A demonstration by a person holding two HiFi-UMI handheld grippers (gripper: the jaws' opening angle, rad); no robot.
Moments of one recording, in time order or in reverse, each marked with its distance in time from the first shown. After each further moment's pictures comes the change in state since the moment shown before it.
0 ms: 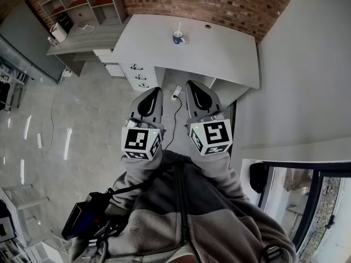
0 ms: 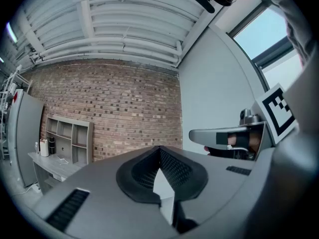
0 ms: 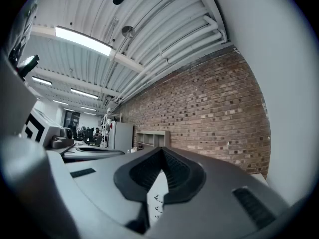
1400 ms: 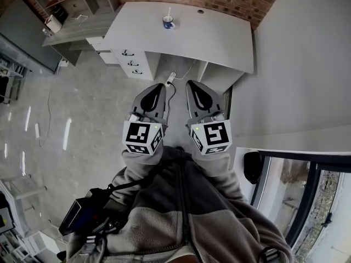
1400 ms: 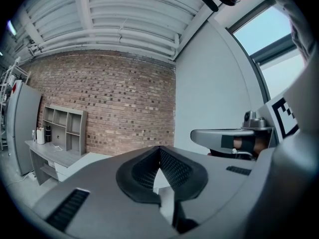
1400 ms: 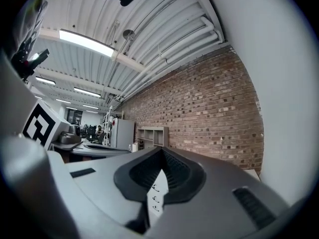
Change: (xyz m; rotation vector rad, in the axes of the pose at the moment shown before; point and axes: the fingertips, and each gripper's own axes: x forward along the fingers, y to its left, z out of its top) left arm 0.007 -0.105 -0.052 -0.040 0.067 -0.030; right arm -0.093 -0.049 -0.048 -0.012 0.016 0.020
